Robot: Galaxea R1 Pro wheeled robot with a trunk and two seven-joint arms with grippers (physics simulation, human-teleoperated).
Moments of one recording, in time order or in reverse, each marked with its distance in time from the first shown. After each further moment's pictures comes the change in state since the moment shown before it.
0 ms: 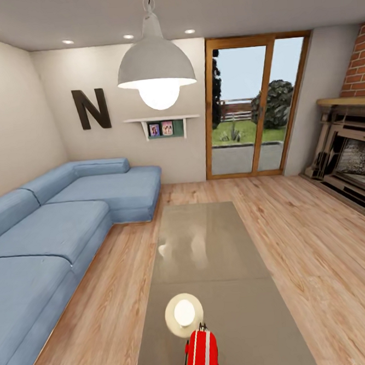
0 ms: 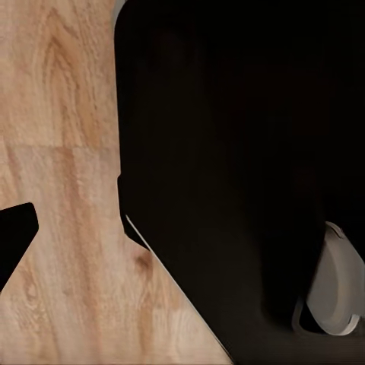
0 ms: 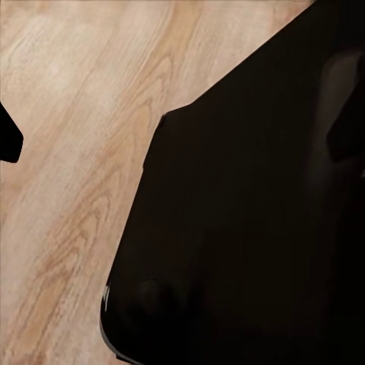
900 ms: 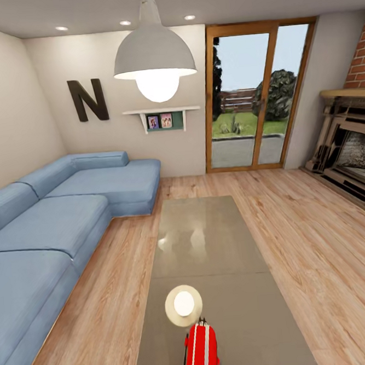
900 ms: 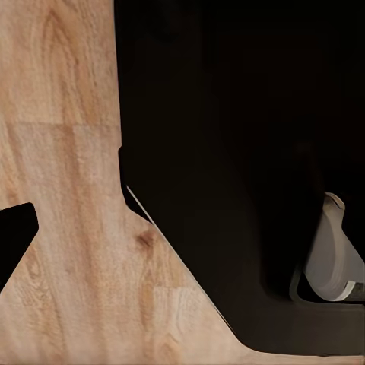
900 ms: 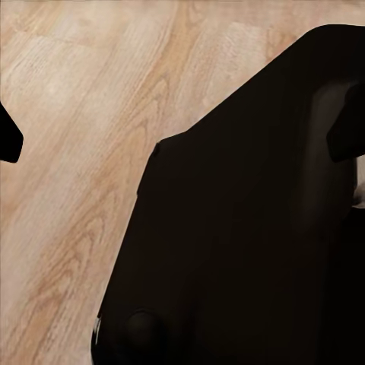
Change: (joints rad) left arm 0.000 0.000 0.000 0.000 0.000 0.000 0.000; right arm 0.000 0.000 0.000 0.000 0.000 0.000 0.000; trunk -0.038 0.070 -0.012
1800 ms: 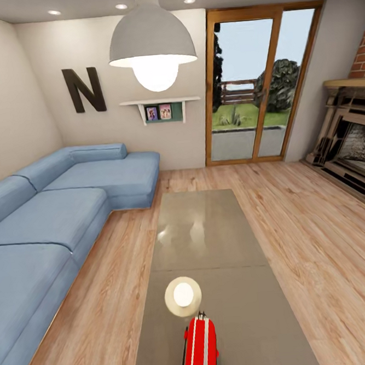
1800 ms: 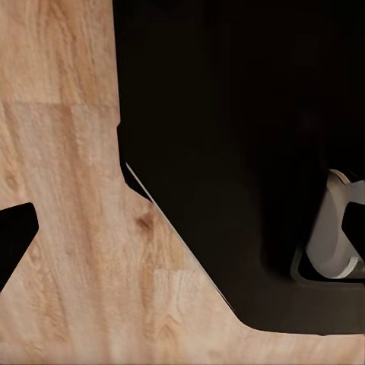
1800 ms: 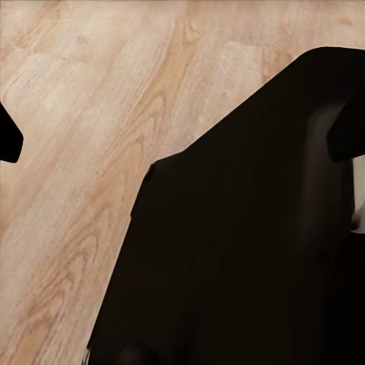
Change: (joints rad) left arm 0.000 0.000 0.000 0.000 0.000 0.000 0.000; right arm 0.000 -0.001 0.000 0.000 0.000 0.000 0.000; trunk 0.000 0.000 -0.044
